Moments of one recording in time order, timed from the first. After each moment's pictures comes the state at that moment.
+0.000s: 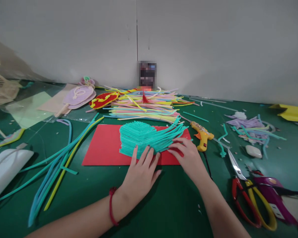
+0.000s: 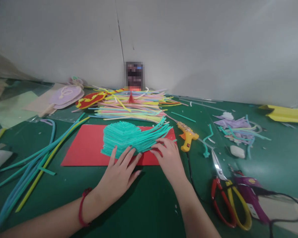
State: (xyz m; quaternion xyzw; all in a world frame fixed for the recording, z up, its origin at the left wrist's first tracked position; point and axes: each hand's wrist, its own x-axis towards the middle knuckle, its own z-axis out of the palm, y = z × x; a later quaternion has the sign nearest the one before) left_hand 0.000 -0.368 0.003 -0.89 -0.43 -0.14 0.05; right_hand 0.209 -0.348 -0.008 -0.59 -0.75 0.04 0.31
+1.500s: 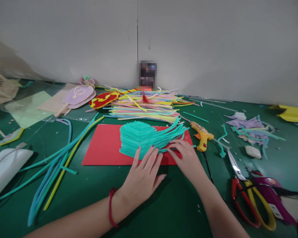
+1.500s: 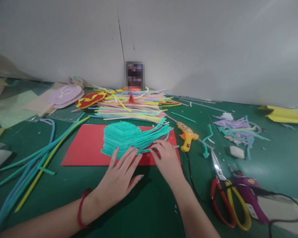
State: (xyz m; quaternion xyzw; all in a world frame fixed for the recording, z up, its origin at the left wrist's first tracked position) left_hand 0.001 -0.371 0.005 -0.90 -0.39 -0.18 0.06; right_hand 0.201 -0.351 -0.006 -0.57 -0.76 0.05 0.32
